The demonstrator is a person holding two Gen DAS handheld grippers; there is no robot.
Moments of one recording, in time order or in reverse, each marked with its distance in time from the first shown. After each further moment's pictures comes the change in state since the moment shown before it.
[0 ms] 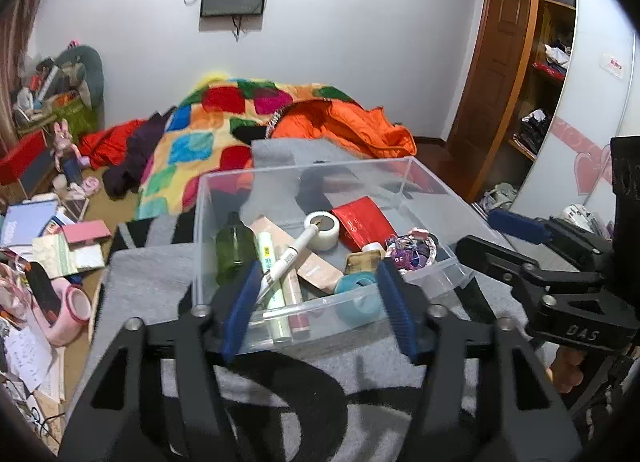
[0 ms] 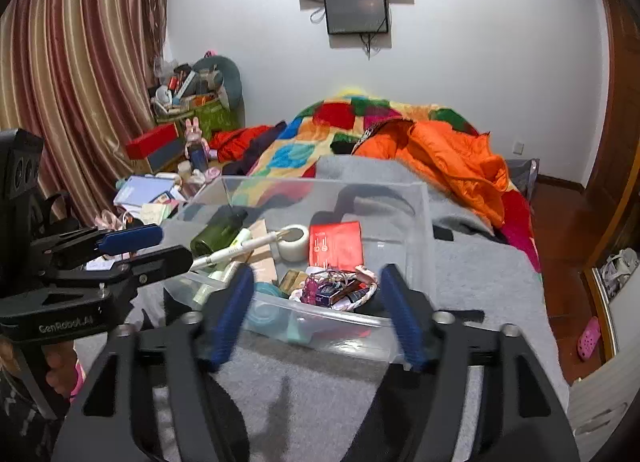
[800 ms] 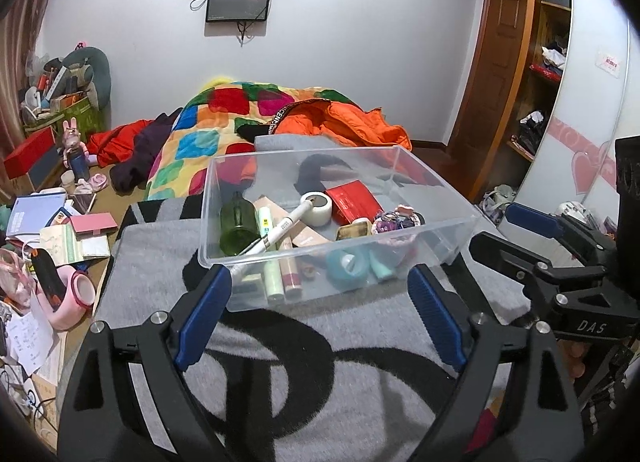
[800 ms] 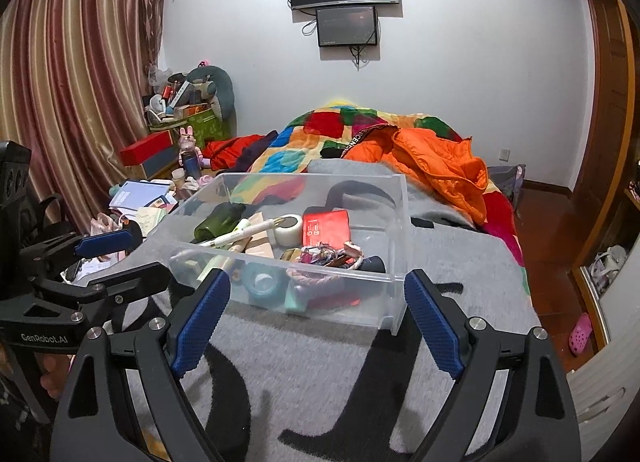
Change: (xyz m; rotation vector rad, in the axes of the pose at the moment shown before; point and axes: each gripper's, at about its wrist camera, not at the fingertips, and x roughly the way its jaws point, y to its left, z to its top) left arm -0.027 -0.009 -0.031 -0.016 -0.014 0.003; right arm -0.028 0.005 -0.026 0.001 -0.036 -0.039
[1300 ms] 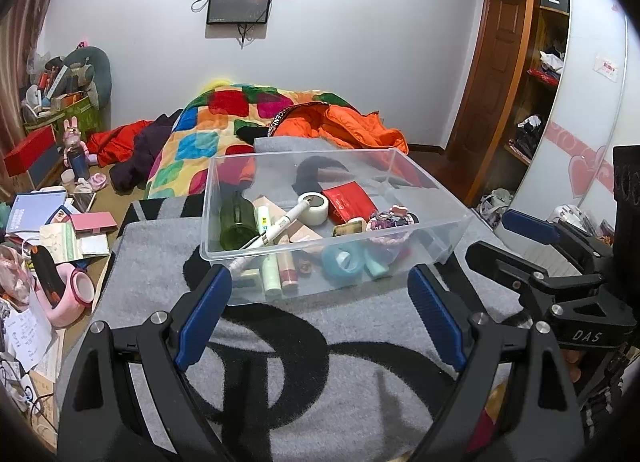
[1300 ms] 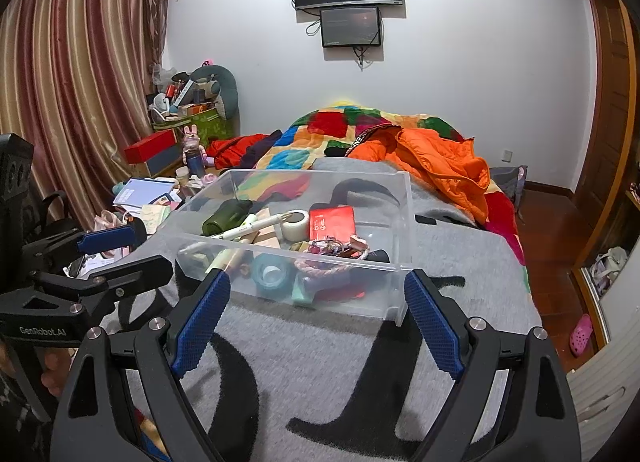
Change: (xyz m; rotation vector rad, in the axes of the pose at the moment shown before) left arm -0.010 -0.002 -0.002 -0.006 -0.015 -0.004; right arm -0.007 0.004 -0.004 -0.005 0.000 0.008
